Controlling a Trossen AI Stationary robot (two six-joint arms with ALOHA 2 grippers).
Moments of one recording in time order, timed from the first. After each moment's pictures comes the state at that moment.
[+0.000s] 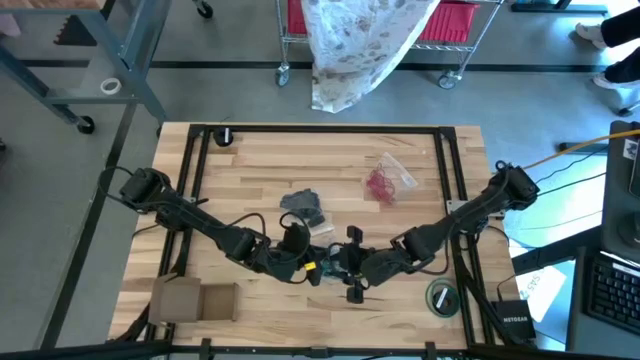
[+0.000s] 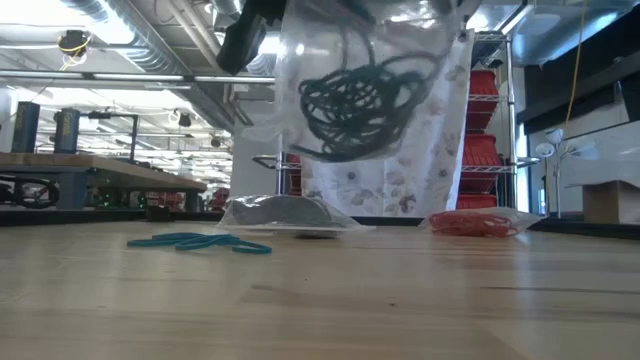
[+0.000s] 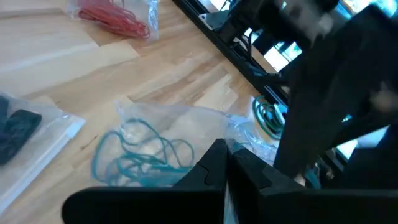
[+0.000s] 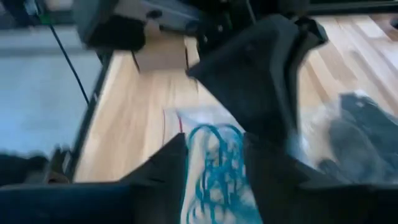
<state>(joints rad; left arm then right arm) -0.46 1.73 1.18 0.01 -0.66 -1.02 0.52 1.62 1.19 -0.23 0.40 0.36</state>
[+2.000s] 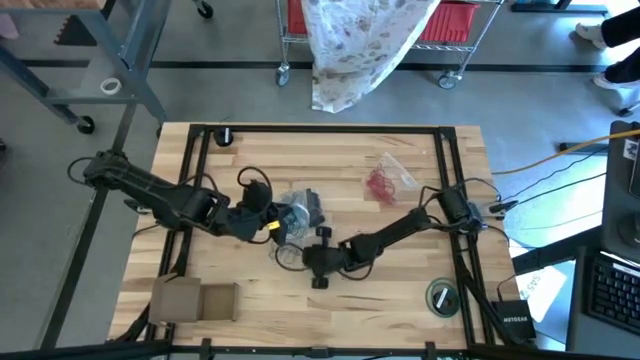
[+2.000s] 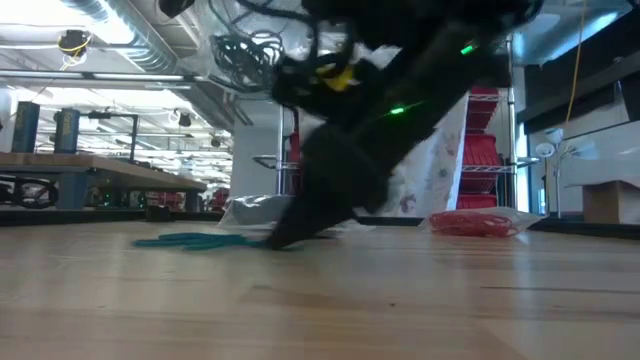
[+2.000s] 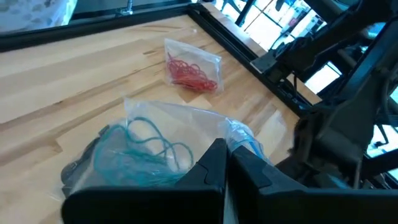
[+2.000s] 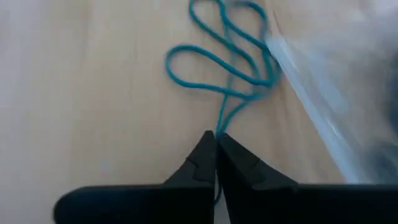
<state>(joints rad) -0.38 1.32 1.18 -0.52 -0.74 -0.97 0.35 2.13 1.28 -0.07 0.37 0.21</state>
